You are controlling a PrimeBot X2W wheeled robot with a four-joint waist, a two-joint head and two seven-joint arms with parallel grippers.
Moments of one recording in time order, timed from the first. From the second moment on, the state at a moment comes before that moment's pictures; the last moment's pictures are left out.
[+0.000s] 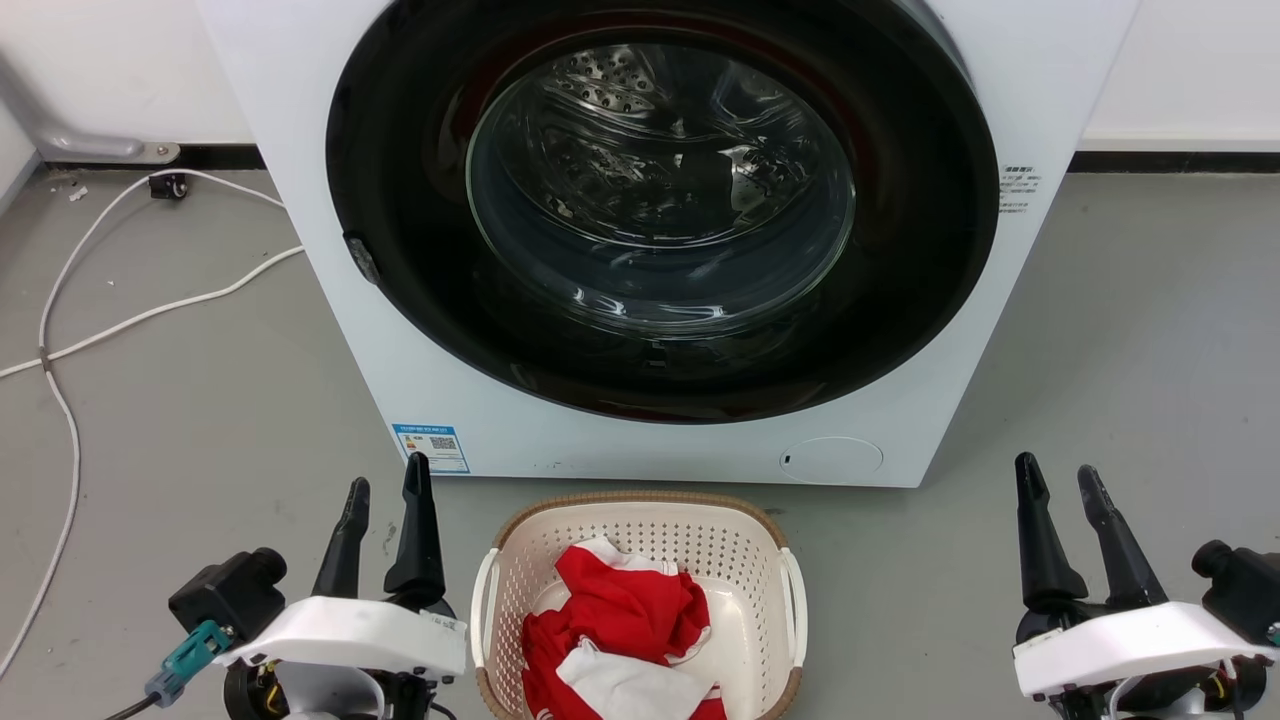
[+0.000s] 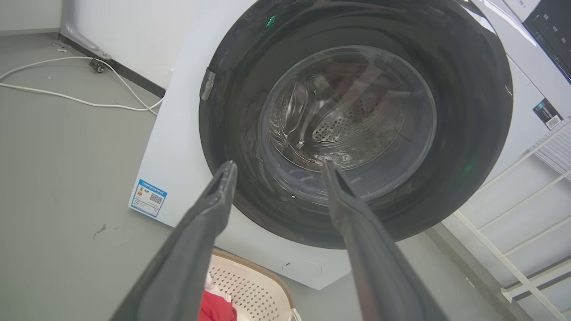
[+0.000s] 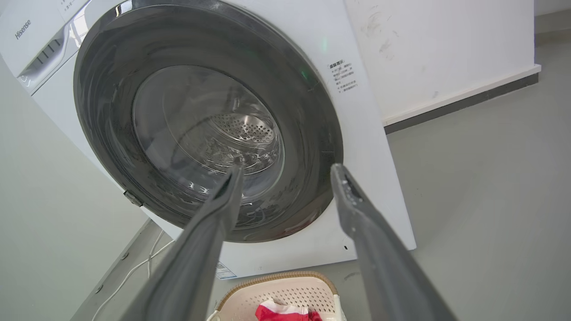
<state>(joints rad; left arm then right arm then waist) -0.03 0.05 -0.06 0.06 -0.65 0.02 -0.13 0.01 -0.05 -0.02 0.06 0.50 0.13 -0.13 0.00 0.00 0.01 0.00</state>
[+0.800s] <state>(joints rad) -0.01 0.05 -0.10 0.05 -0.42 0.05 -0.19 0.04 -0.05 0.00 0.05 0.23 0.13 -0.19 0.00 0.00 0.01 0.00</state>
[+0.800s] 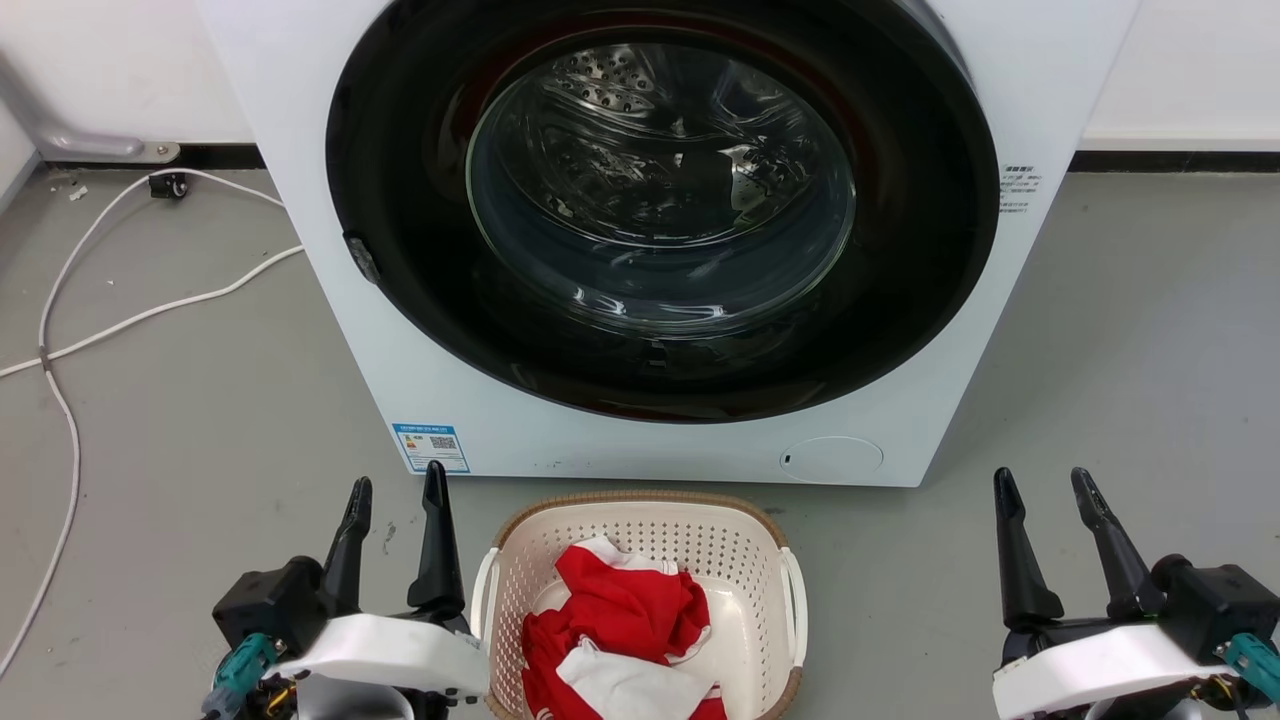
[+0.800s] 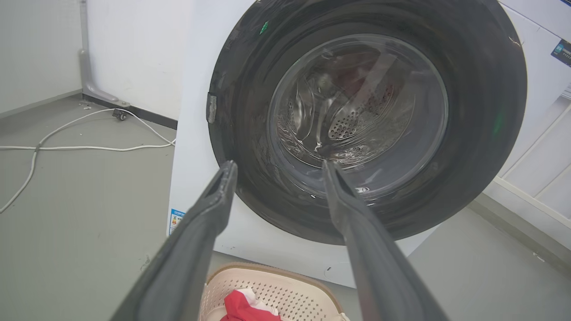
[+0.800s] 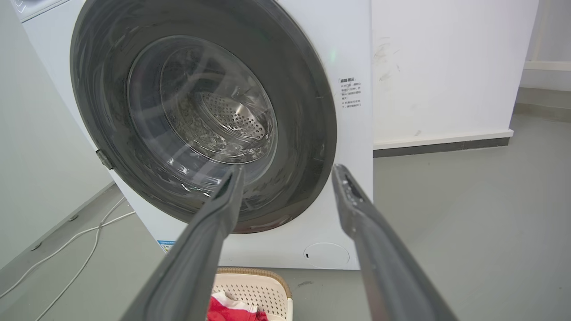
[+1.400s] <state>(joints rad) 0.00 0.05 -0.12 0.04 -0.26 0.08 -0.23 0.05 -0.05 0.01 0.04 0.06 0.13 -0.23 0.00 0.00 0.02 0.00</state>
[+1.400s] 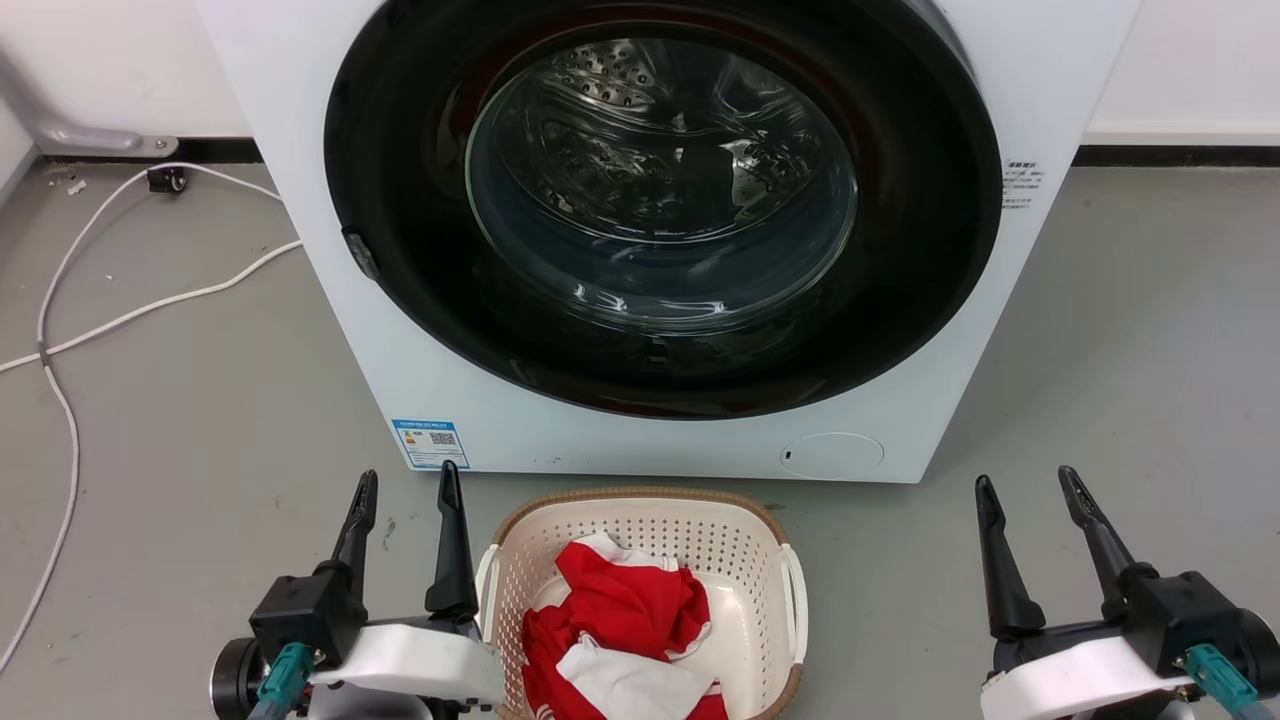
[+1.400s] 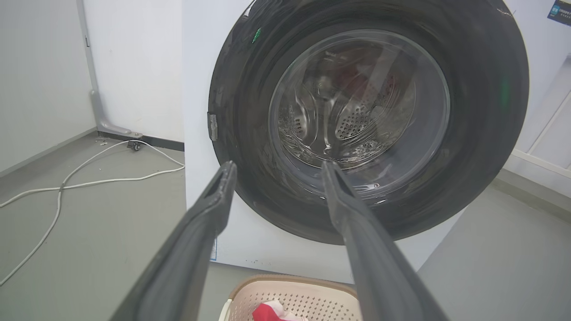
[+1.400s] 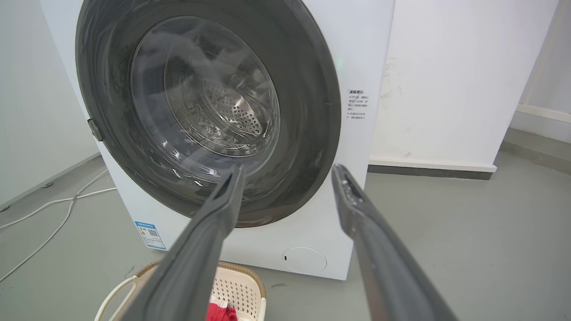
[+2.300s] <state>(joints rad) 0.02 0.05 -0.14 0.04 -0.13 0.09 -0.26 0.06 -0.05 0.03 0.03 -0.10 0.13 -0.26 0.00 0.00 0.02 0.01</state>
